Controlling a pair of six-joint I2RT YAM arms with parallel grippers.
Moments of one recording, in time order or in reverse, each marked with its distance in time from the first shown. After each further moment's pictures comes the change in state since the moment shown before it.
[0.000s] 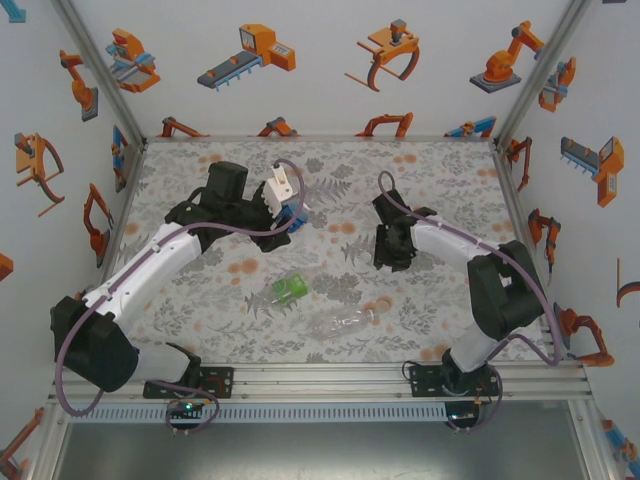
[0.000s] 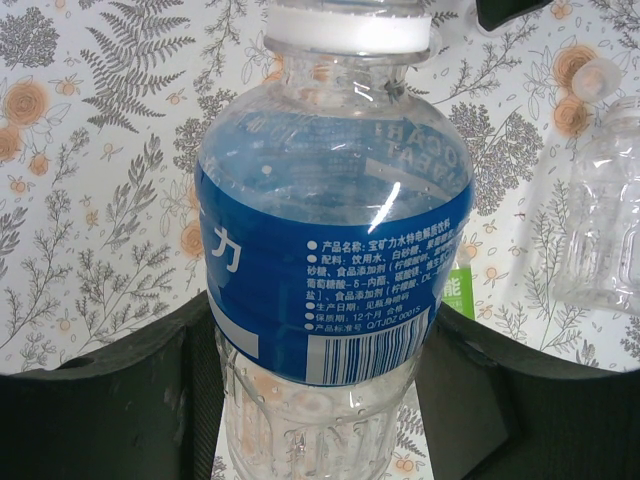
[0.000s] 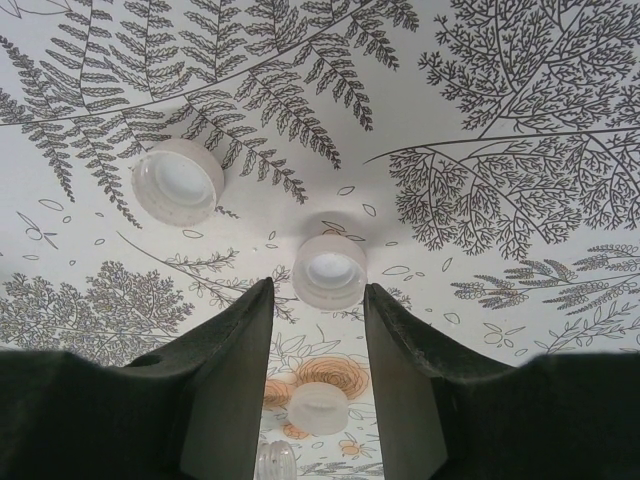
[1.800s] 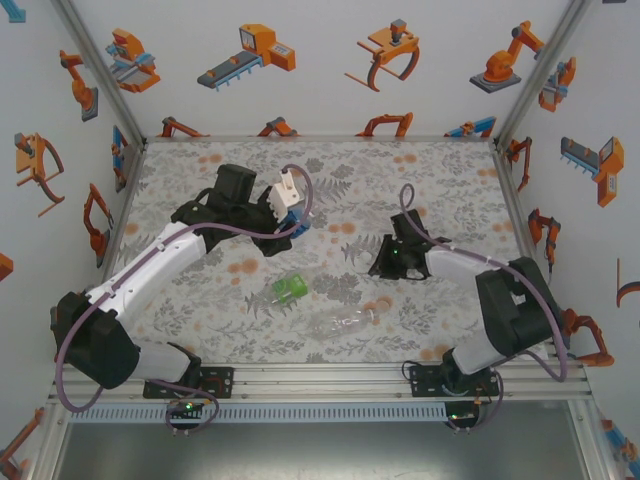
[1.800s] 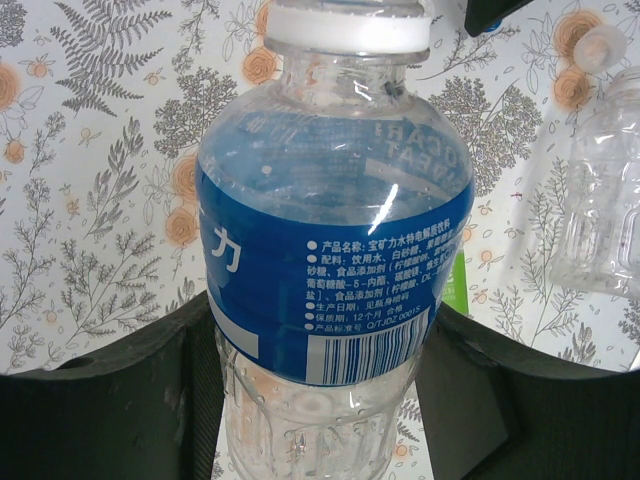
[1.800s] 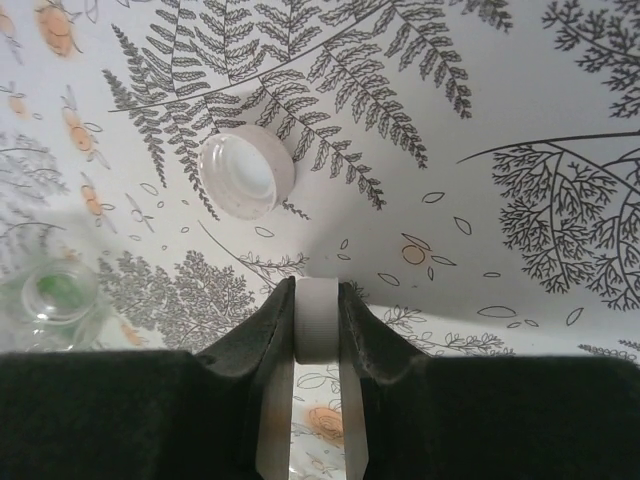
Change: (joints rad) left arm -0.039 0.018 0.010 -0.043 -0.045 0.012; right arm -0.080 -0.130 -0.341 0.474 -0.282 0.152
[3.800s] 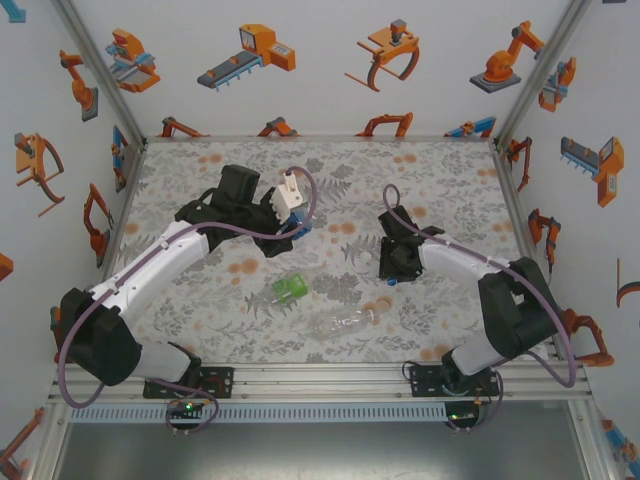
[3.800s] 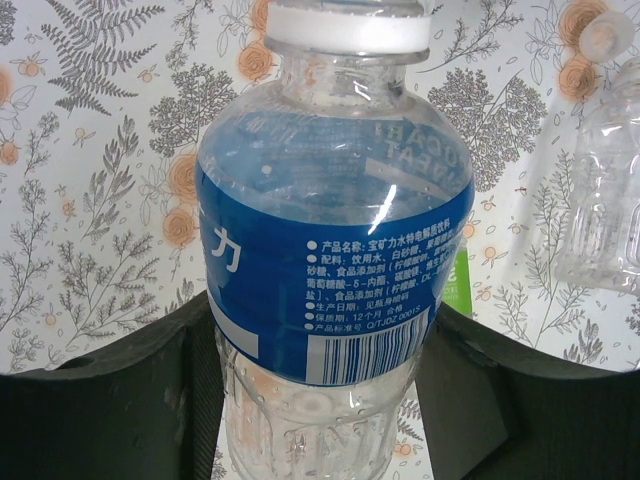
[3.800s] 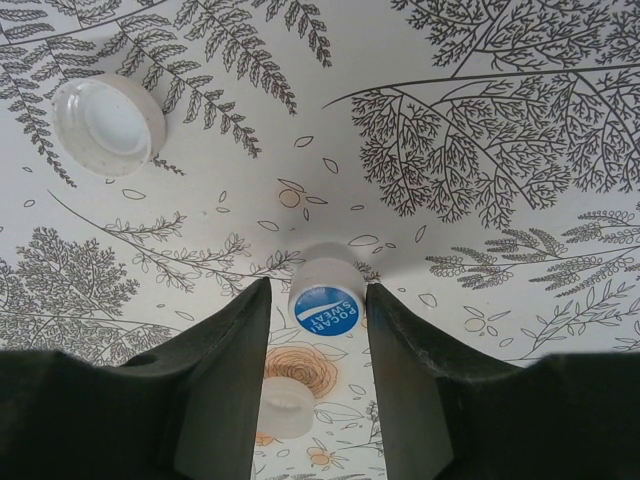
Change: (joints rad) left arm -0.009 0.018 0.005 -0.003 -0.010 0.015; right arm 0.096 0.010 0.157 -0.367 0.309 -0.164
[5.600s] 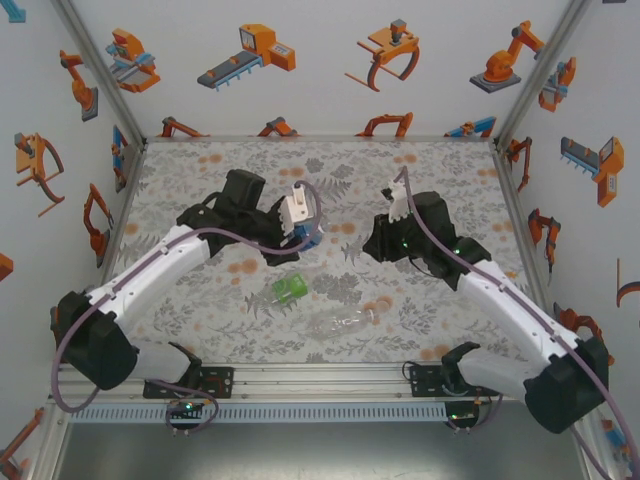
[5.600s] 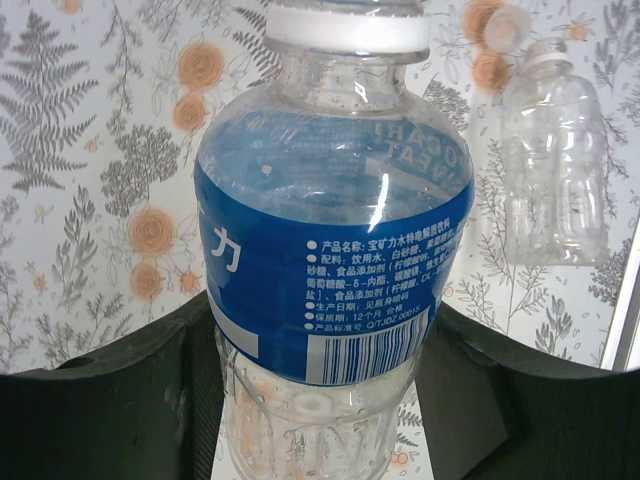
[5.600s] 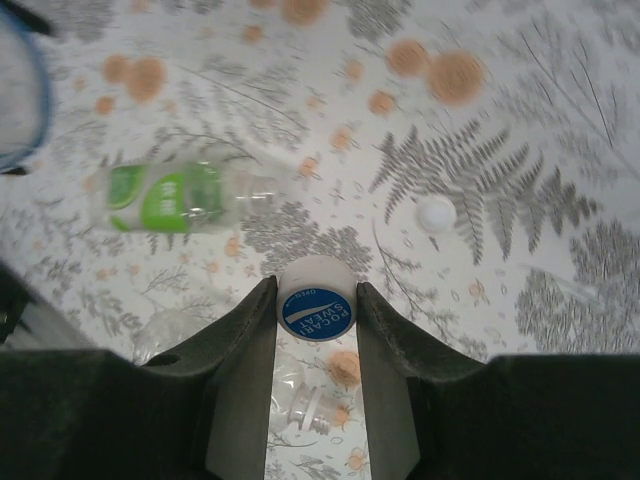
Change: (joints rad) left arm -0.062 -0.035 -0.009 -0.036 0.111 0.116; right arm 0.024 -0.456 0.027 0.157 -0.396 -0.366
